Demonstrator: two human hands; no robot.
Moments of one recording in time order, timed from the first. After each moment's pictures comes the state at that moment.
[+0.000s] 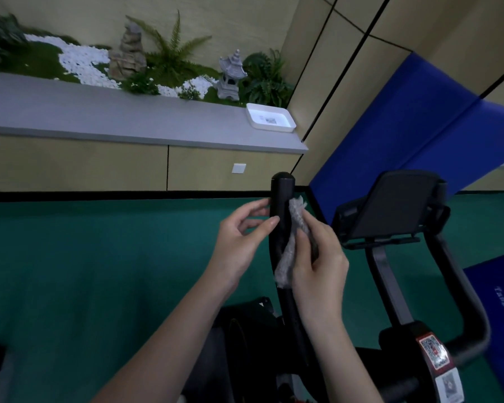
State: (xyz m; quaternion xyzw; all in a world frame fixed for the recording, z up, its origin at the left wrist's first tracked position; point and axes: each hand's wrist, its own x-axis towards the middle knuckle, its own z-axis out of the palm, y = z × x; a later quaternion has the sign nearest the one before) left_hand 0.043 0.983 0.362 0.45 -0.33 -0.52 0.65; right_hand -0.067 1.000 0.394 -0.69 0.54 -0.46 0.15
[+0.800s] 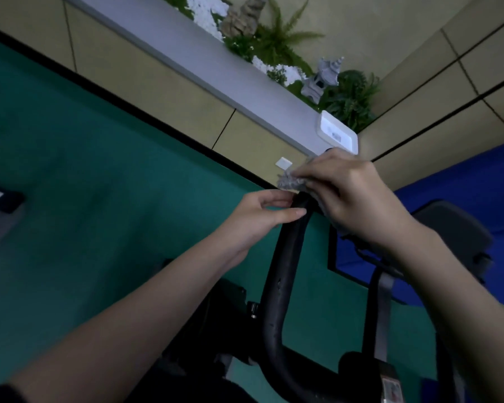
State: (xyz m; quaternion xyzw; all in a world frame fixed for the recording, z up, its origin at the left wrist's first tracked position) left_hand 0.007 1.011 0.347 0.47 -0.19 -0.54 0.67; right_hand -0.071 0.920 0.471 -1.00 0.07 -0.02 0.02
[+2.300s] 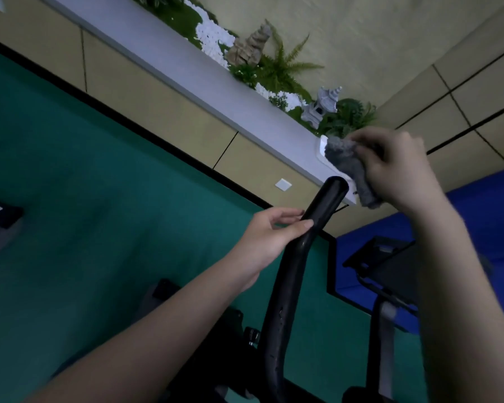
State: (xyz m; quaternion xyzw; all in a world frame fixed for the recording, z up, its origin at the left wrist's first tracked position) left_hand 0.005 1.007 0.357 0.48 -0.20 -0.52 0.67; right_hand -0.042 0.878 0.508 -0.95 0.30 -0.12 -0.01
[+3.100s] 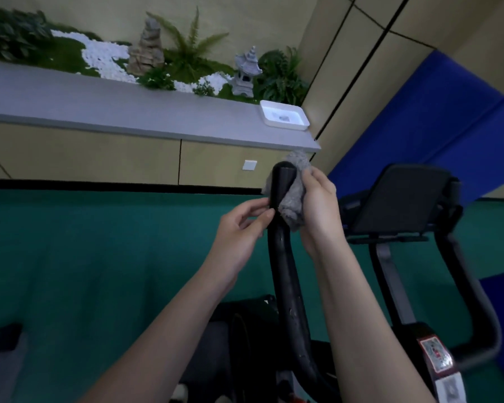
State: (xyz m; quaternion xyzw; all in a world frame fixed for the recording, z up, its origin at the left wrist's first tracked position) left_hand 0.034 0.993 0.365 0.49 -0.32 -0.51 0.63; right_hand -0.050 0.931 0.424 -0.50 0.55 -0.44 0.50
